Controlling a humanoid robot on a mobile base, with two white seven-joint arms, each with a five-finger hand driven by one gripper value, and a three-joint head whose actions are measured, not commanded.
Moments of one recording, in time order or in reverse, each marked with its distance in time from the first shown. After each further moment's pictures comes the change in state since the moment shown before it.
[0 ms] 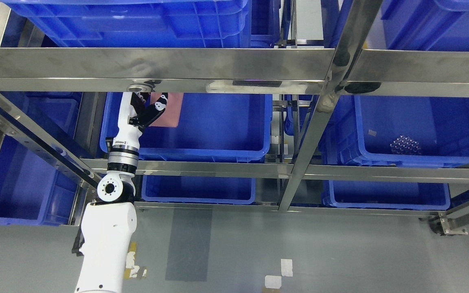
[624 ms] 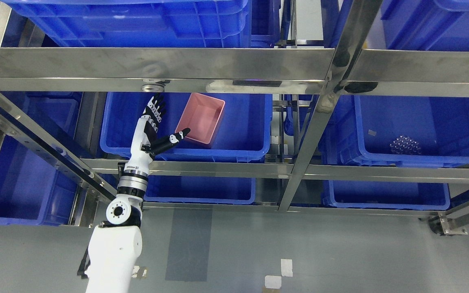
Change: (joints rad) left arm 0.151 0.000 -0.045 -0.066 0.017 0.023 -0.004; right arm 0.000 0.000 0.000 0.000 0.000 0.000 0.001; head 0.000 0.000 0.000
